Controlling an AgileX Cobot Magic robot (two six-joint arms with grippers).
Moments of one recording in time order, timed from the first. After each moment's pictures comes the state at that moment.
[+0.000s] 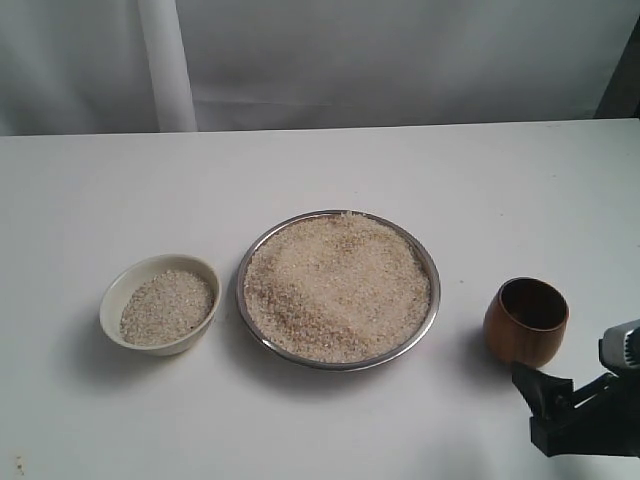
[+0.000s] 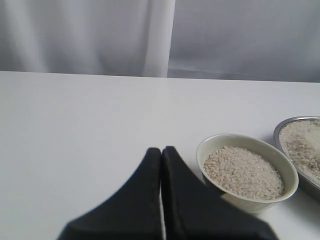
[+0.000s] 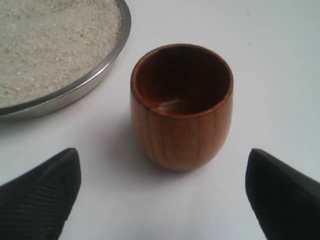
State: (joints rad) left arm -0.06 0.00 0.00 0.04 0.29 -0.12; right arm 0.37 1.28 -0.01 0.10 -0.62 -0.02
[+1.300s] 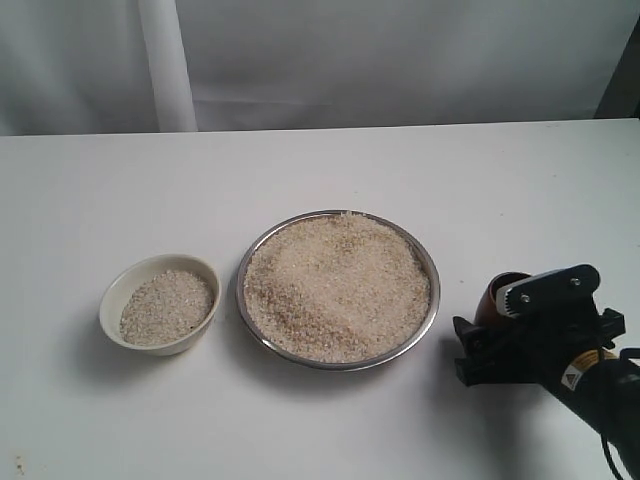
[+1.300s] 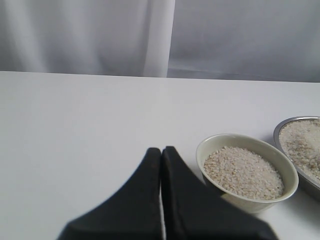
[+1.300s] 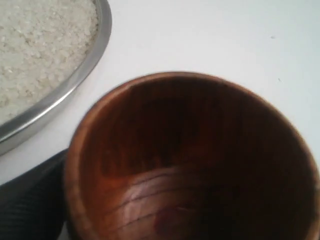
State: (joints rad) left arm -0.06 0.00 0.00 0.04 0.29 -0.12; right arm 0.37 1.96 -0.29 0.12 -1.04 -0.12
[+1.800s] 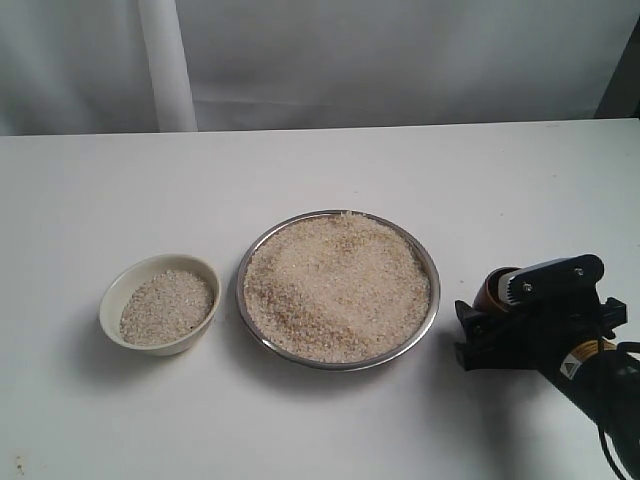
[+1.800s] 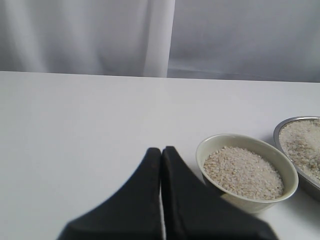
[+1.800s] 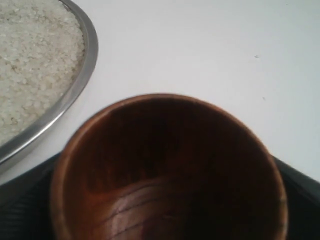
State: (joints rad) left arm -0.06 0.00 0.00 0.04 0.29 -0.12; right arm 0.37 1.96 -0.30 0.15 -1.08 -0.12
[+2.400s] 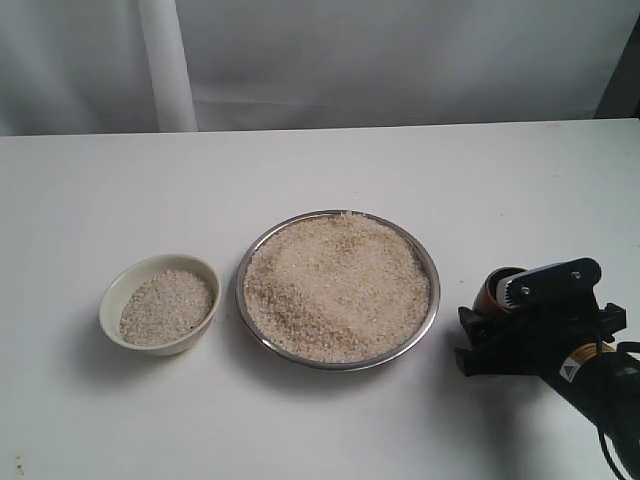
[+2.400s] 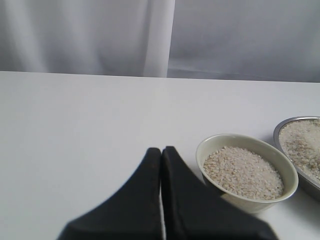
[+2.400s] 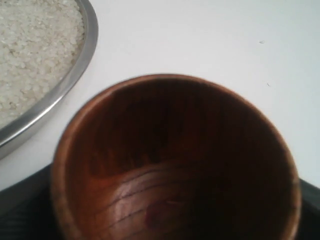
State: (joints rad) left arm -0.06 0.00 0.00 0.04 0.29 -0.12; right arm 0.37 1.96 -0.30 0.15 -1.04 -0.12
